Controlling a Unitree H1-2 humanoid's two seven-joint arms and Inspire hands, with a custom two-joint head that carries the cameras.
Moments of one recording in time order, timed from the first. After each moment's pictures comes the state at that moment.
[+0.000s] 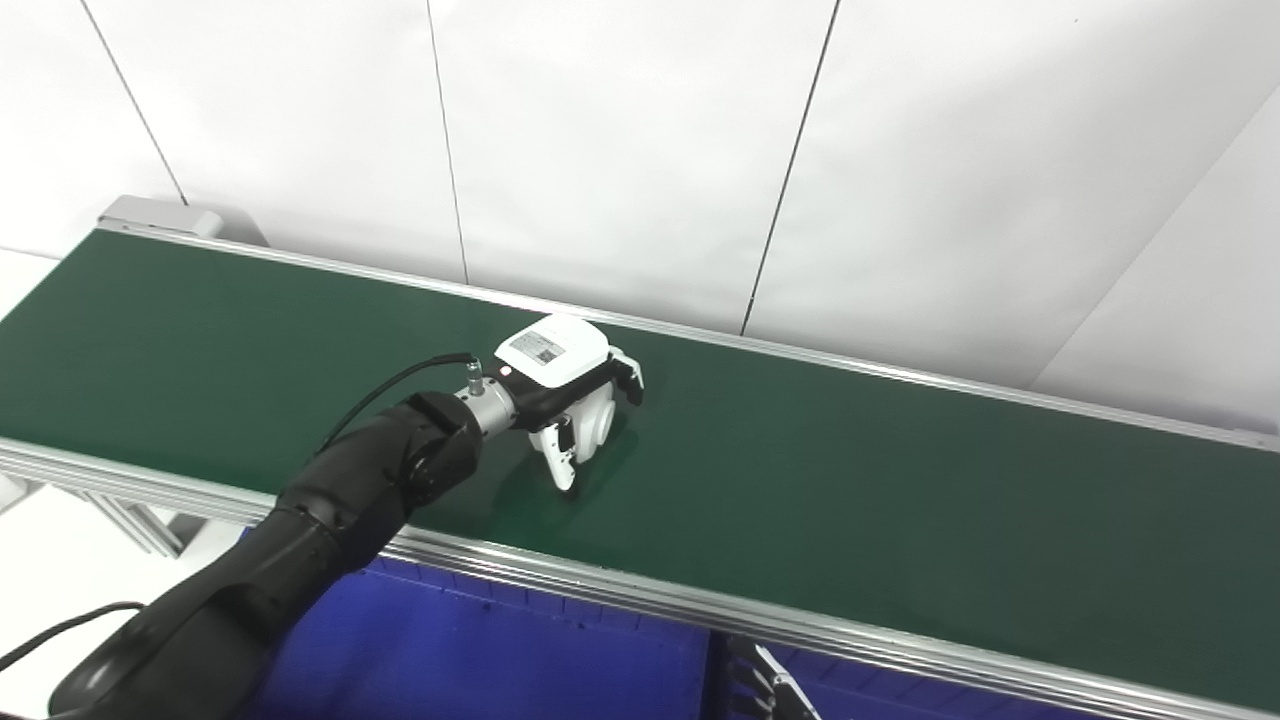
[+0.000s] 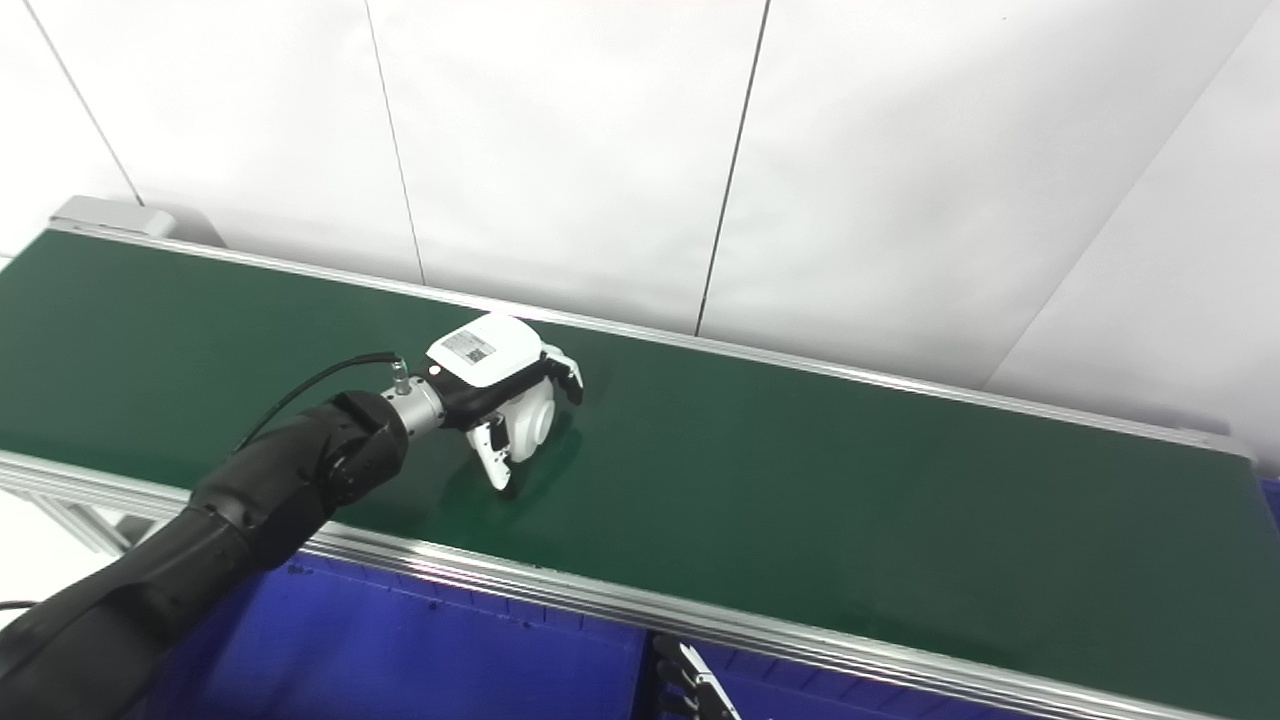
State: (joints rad) left arm -0.58 0.33 -0.53 0.67 0.90 -0.37 0.13; right arm 0.40 -0.13 0.40 0.10 -0.15 -0.42 -0.07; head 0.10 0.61
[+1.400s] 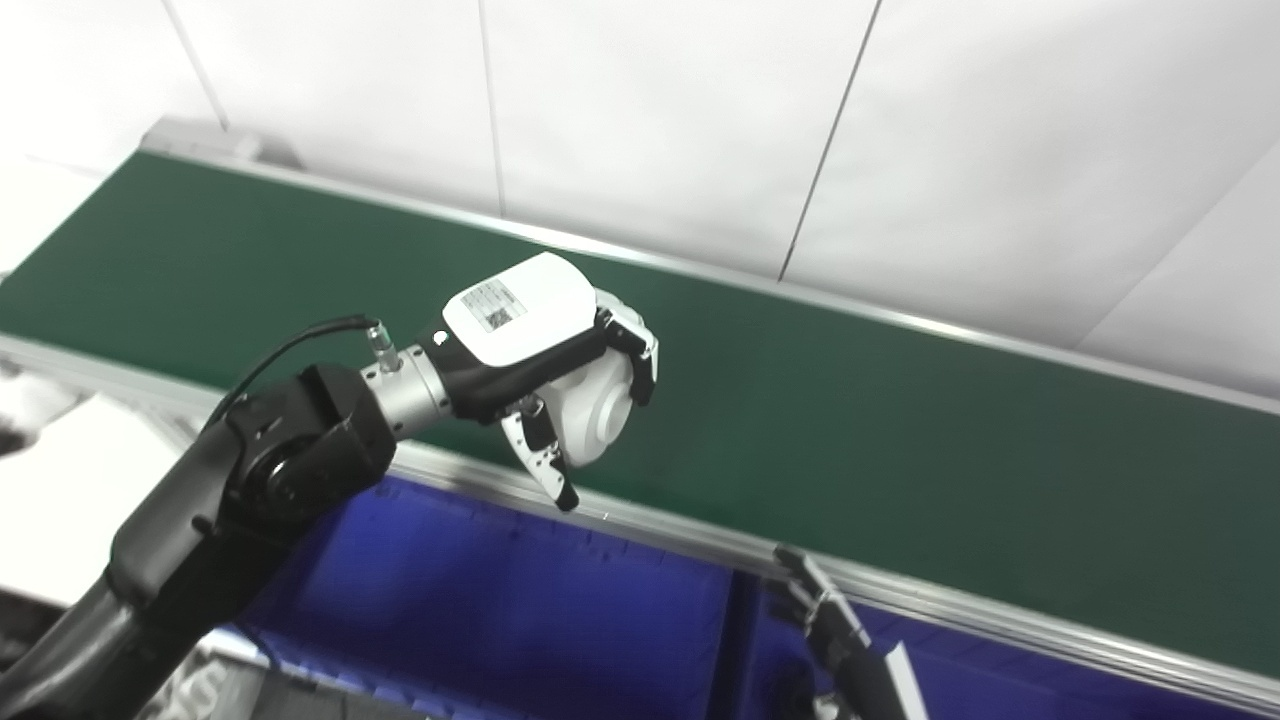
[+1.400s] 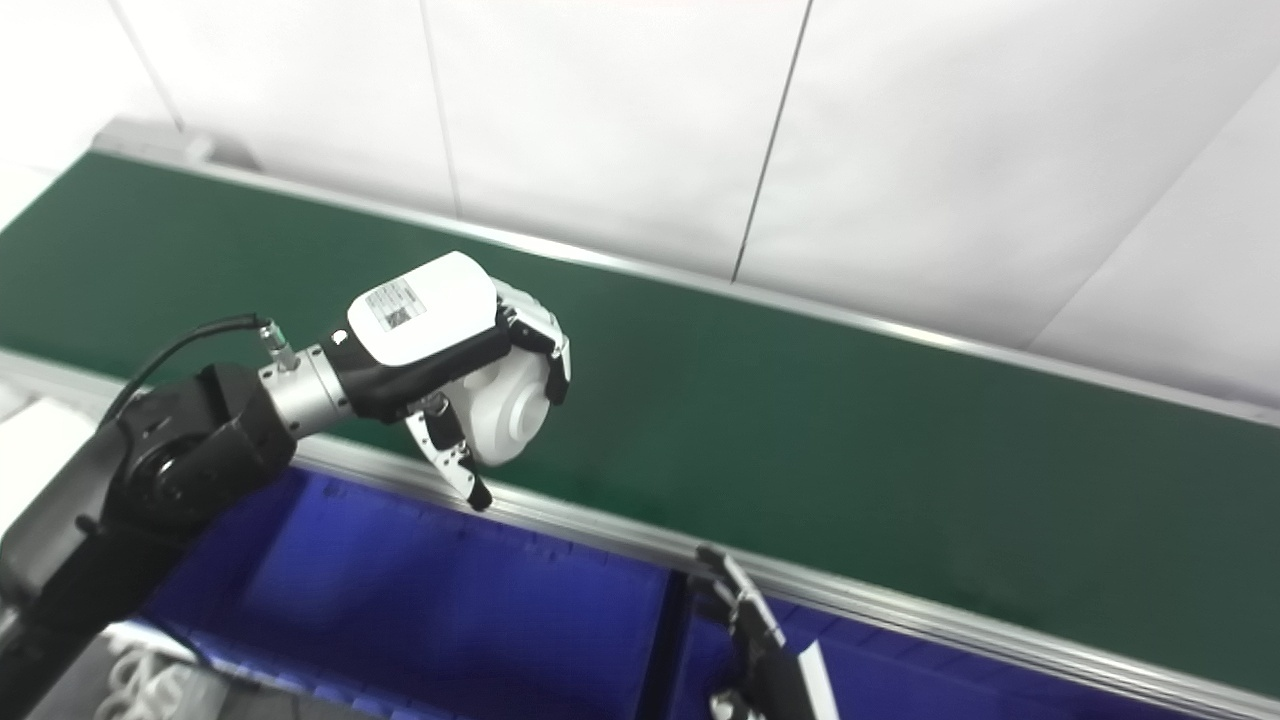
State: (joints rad) left arm -0.11 0.52 -0.28 -0.43 0.62 -0.19 -0.42; right arm 0.42 -0.12 0.32 -0.05 -0.11 -0.40 0.04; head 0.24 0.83
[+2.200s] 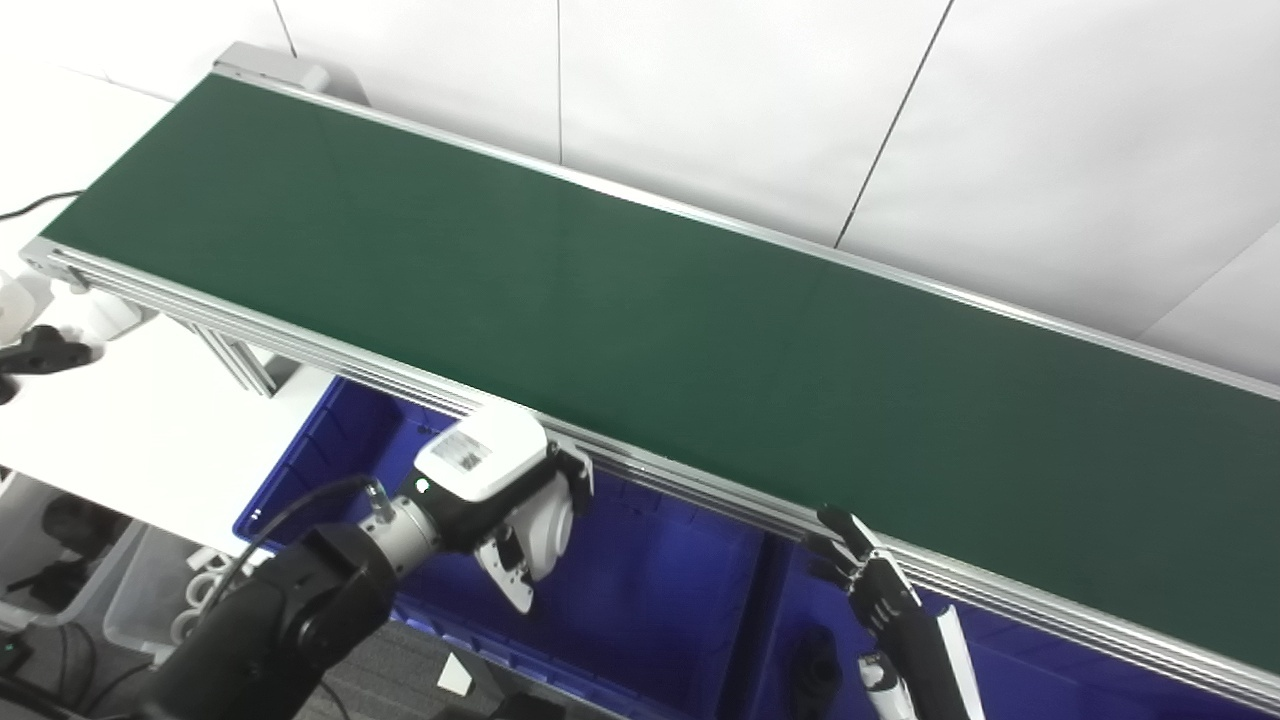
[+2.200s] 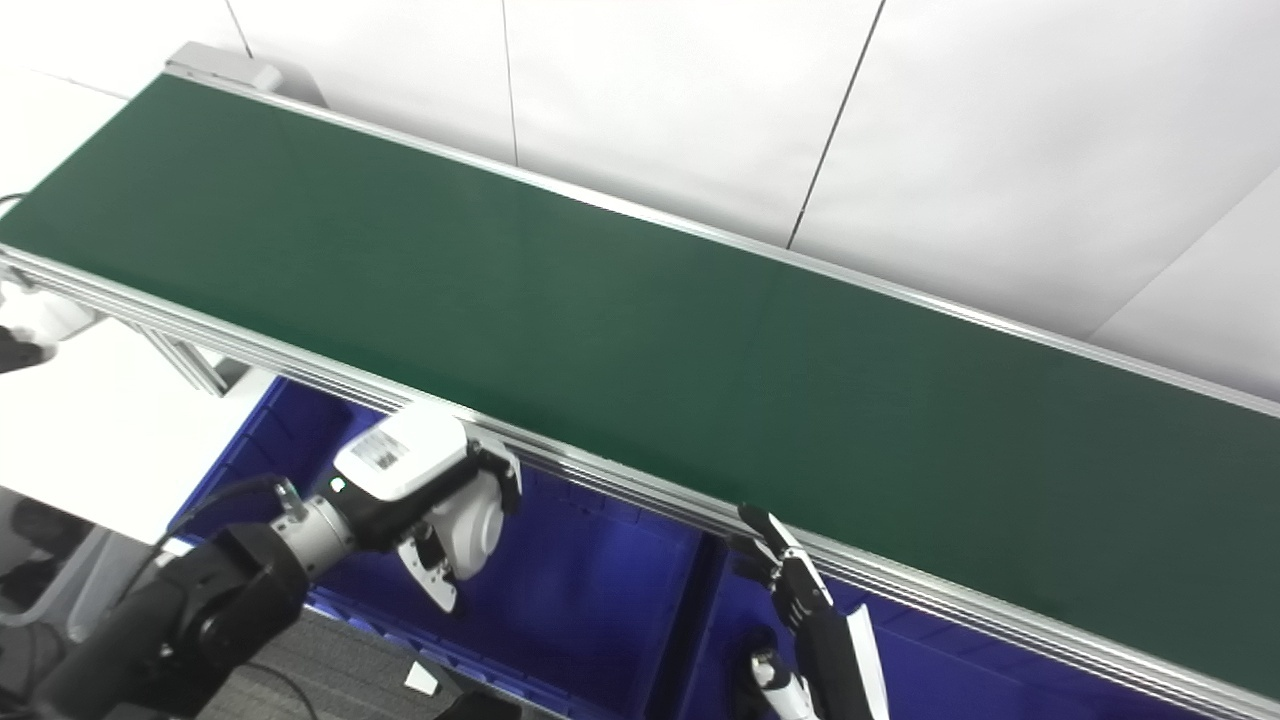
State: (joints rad) left arm 0.21 0.39 -0.27 -0.16 0.93 -0.23 -0.15; right arm 0.43 -0.13 0.28 -0.15 -0.08 -0.33 0.12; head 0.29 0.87
